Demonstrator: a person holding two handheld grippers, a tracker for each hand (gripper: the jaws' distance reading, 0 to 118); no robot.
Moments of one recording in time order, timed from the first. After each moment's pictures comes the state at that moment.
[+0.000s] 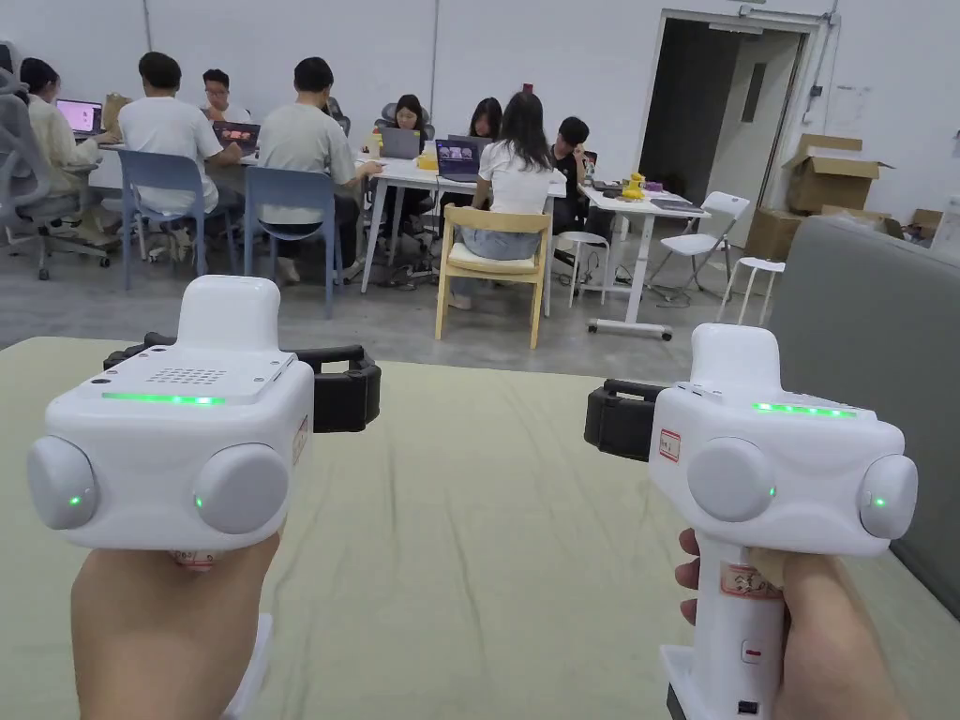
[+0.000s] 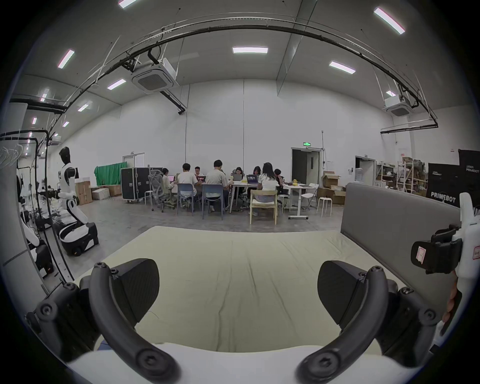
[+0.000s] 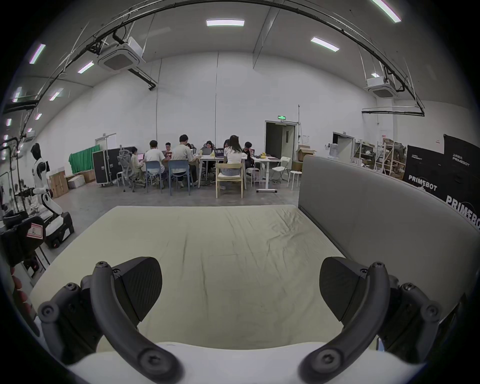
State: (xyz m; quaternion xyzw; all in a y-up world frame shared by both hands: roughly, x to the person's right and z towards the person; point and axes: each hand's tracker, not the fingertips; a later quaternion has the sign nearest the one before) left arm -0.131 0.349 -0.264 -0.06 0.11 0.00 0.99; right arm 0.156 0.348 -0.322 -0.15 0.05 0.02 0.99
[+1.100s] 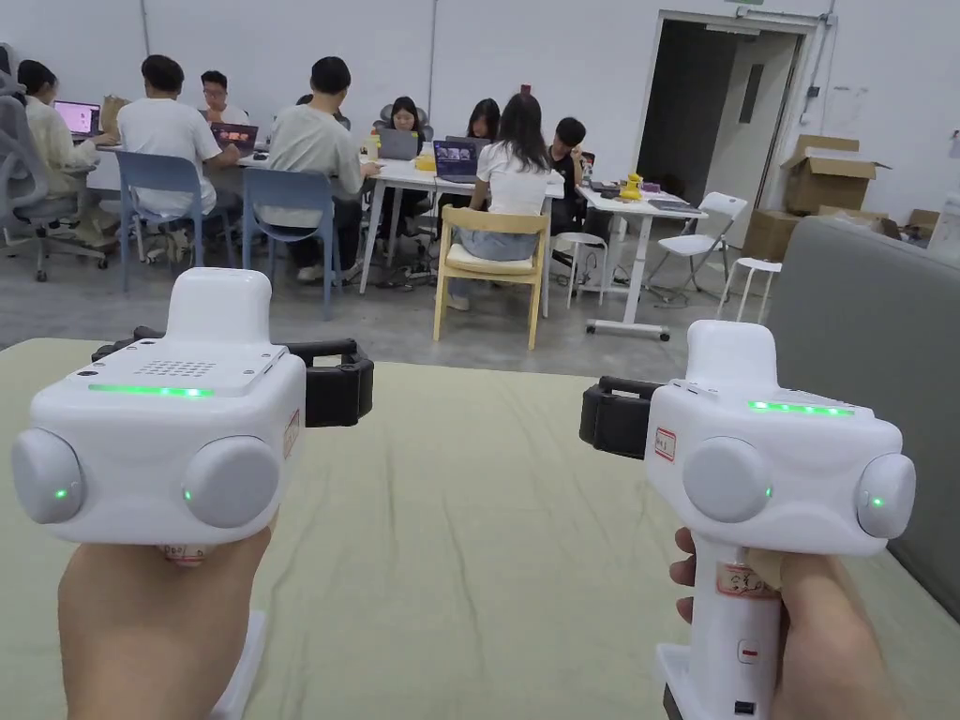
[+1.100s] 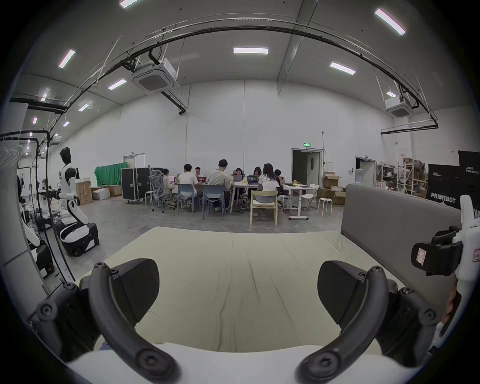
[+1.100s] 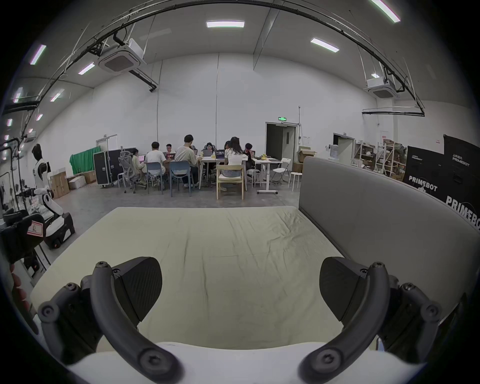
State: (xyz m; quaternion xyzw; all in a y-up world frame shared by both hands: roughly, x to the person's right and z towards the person) left arm -0.131 0.354 -0.260 -0.06 0.11 0.00 0.99; right arm 0.153 0.350 -0.315 -0.14 0.06 0.02 0.99
